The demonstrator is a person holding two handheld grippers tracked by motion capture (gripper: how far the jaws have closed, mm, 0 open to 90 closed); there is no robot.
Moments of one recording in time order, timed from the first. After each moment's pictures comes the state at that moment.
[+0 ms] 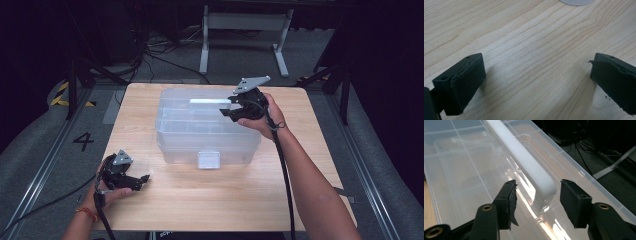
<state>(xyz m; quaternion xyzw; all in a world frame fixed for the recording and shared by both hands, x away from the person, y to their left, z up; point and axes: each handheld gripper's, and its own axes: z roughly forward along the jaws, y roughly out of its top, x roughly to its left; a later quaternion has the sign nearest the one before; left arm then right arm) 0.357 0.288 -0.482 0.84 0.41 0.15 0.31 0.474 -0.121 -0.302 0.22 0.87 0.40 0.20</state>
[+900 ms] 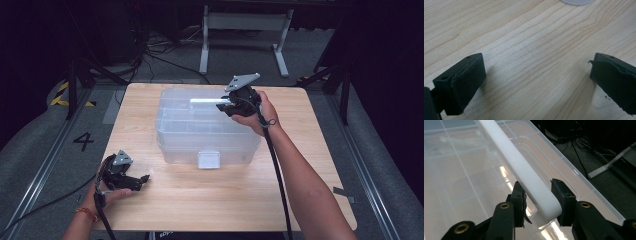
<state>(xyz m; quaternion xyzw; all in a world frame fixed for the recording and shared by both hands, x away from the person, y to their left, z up) 0.356 0.288 -0.482 0.84 0.41 0.15 0.31 0.481 -0.103 -0.300 0.22 0.87 0.38 0.22</state>
